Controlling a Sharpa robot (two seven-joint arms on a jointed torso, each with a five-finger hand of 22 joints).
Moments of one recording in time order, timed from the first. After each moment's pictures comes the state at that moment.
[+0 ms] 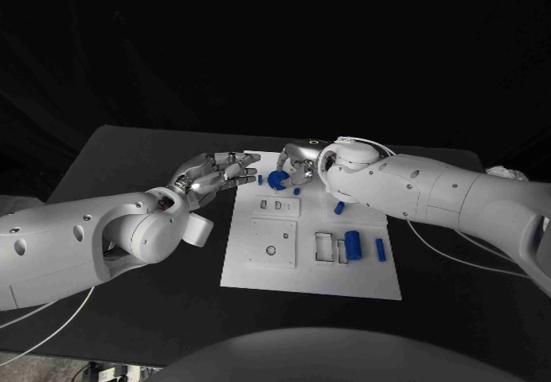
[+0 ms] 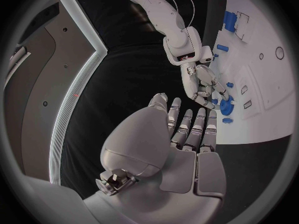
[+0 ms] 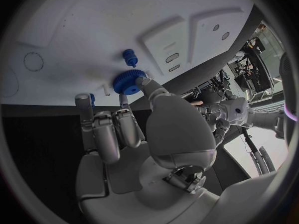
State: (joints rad) left arm 1.23 -0.93 -0.23 1.70 -0.03 -0.25 0.41; left_hand 1.51 0.20 -0.13 0.29 0.49 0.67 0.18 0.22 0.07 0.29 0.19 0.35 0.06 0.31 0.25 0.37 0.06 0.12 0.28 0.29 0.20 0.10; right arm 1.23 -0.35 -0.18 0.97 -1.45 -0.18 0.00; right_hand 1.23 -0.05 0.23 -0.02 0.49 0.87 0.14 0.14 0.48 1.37 0.17 1.52 1.31 1.46 0.14 1.56 1.31 0.14 0.82 0.27 1.09 1.31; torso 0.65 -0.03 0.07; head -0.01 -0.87
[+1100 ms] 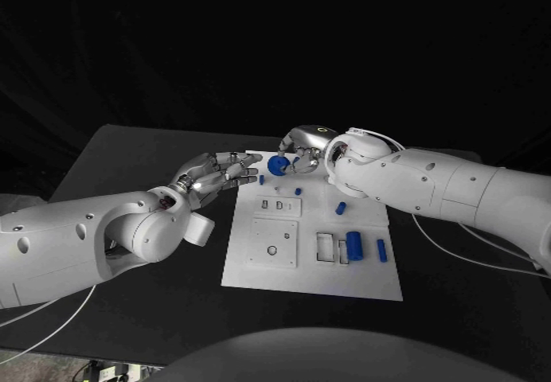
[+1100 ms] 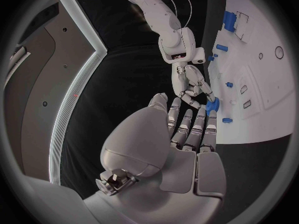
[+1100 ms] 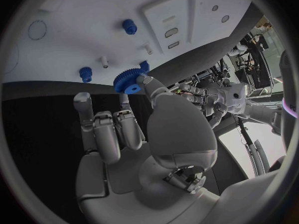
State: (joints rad) left arm 1.23 -0.93 -0.23 1.70 -0.03 -0.24 0.40; left_hand 1.51 0.20 -0.13 0.29 0.49 0.67 0.18 0.22 0.07 0.29 0.19 0.35 0.06 0.31 0.25 0.37 0.06 0.12 0.28 0.29 0.20 0.10; right arm 1.26 -0.40 -0.17 1.03 -1.39 -0.29 0.02; right_hand 1.22 -0.06 0.24 -0.01 0.53 0.89 0.13 0.17 0.53 1.41 0.15 1.53 1.31 1.46 0.13 1.56 1.31 0.14 0.88 0.26 1.13 1.31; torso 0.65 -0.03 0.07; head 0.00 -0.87
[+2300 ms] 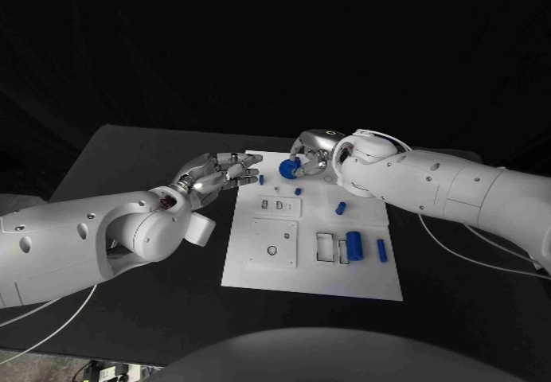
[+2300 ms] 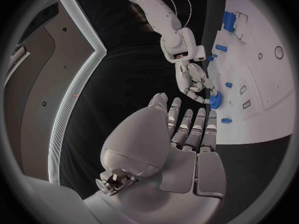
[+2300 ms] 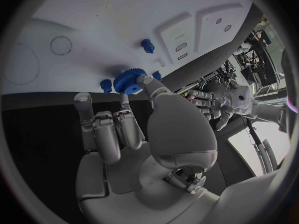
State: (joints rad) left arm 1.23 -0.93 -0.23 1.69 -0.03 -0.24 0.40; left_hand 1.51 0.20 -0.13 0.29 0.49 0.67 0.18 0.22 0.07 0.29 0.19 0.35 0.06 0.31 0.25 0.37 0.06 0.12 0.28 0.29 0.20 0.10; right arm 1.25 -0.41 -0.17 0.99 -1.39 -0.23 -0.01; right_hand 1.22 -0.06 0.24 -0.01 0.53 0.88 0.14 0.16 0.58 1.39 0.15 1.53 1.31 1.47 0.12 1.56 1.31 0.14 0.87 0.26 1.12 1.31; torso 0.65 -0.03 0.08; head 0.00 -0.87
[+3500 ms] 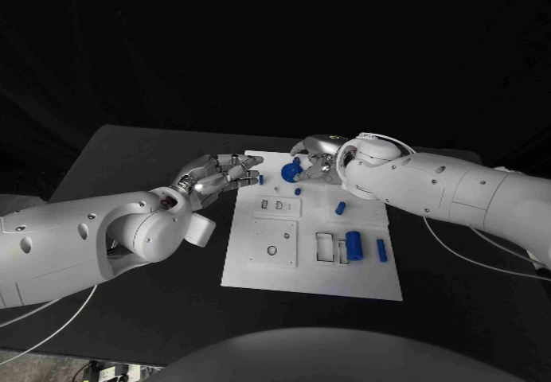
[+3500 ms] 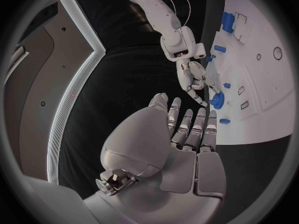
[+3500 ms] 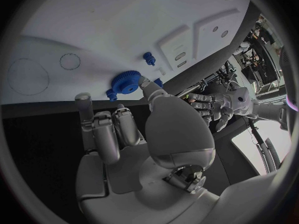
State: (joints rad) left arm 1.23 -0.93 -0.23 1.69 -0.03 -0.24 0.38; left_hand 1.52 0.20 -0.13 0.29 0.50 0.67 0.18 0.22 0.07 0.29 0.19 0.35 0.06 0.31 0.25 0.37 0.06 0.12 0.28 0.29 0.20 0.10; right arm 1.24 -0.44 -0.17 1.02 -1.39 -0.19 -0.03; right_hand 1.20 -0.06 0.19 0.02 0.21 0.55 0.14 0.06 0.32 1.34 0.18 1.51 1.31 1.47 0.14 1.56 1.31 0.14 0.84 0.26 1.10 1.31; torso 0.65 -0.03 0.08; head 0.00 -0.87
